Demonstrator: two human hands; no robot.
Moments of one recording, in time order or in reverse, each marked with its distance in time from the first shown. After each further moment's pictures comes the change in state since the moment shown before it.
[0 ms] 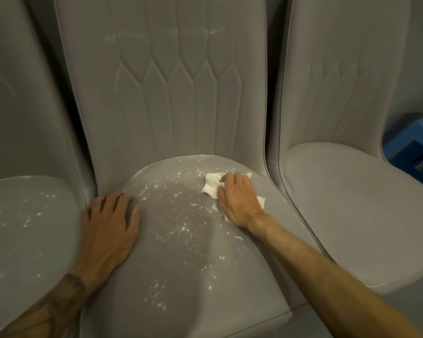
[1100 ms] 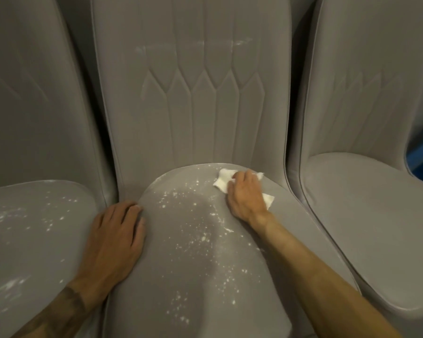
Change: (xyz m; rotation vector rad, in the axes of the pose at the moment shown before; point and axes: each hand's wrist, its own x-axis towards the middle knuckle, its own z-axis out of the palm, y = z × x) left_hand -0.004 -0.034 -0.006 0.003 0.117 0.185; right_hand 0.037 -0.026 0.008 0.077 0.057 0.066
